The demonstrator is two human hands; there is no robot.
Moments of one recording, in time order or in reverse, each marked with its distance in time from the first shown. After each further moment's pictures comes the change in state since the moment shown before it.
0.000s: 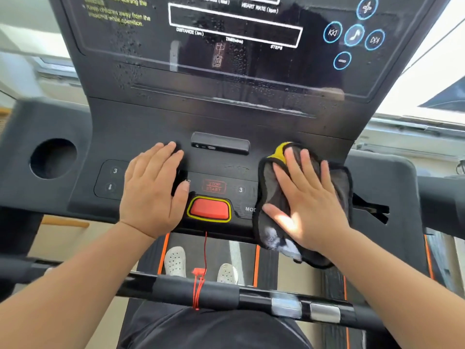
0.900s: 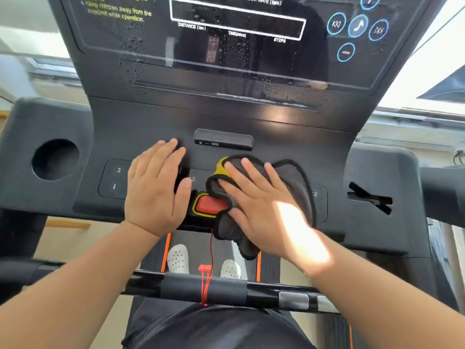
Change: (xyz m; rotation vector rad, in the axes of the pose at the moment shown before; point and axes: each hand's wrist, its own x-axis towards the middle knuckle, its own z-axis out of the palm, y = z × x) left_hand -0.002 -0.002 0.000 -0.059 -0.009 -0.018; right_hand 0.017 -0.080 -0.001 0.074 0.056 -0.200
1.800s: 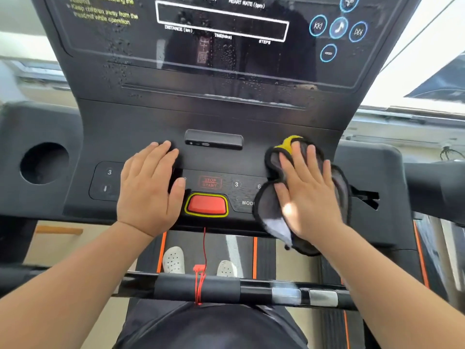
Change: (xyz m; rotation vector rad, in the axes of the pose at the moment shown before) left_hand 0.001 0.002 0.000 0.017 -0.022 -0.011; right_hand -0.033 0.061 -0.008 0.041 0.017 0.436
